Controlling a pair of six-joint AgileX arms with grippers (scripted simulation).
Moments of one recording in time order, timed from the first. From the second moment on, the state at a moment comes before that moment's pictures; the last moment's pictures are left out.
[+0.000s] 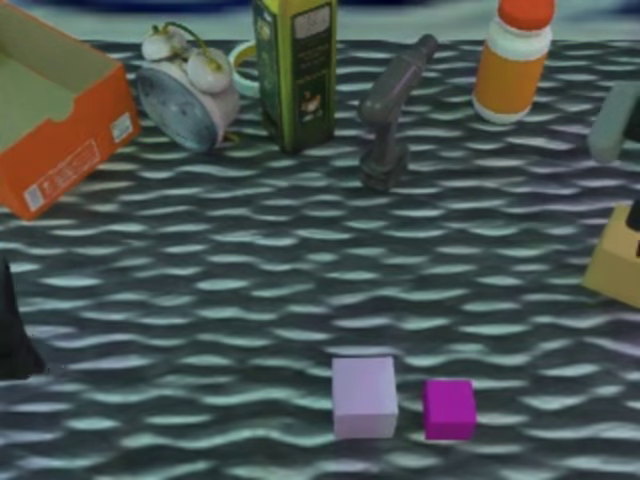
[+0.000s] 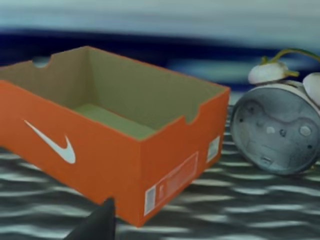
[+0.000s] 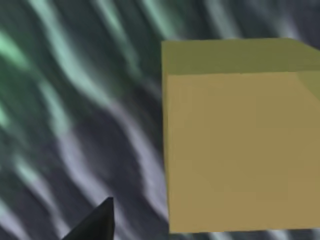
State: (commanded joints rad) left arm 0.00 0.06 0.03 -0.04 0.00 -0.05; right arm 0.06 1.95 1.54 -1.13 0.00 -0.98
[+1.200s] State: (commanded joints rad) left arm 0.02 0.00 0.00 0.00 0.00 0.00; right arm 0.06 2.12 1.39 -0.84 0.00 -1.00
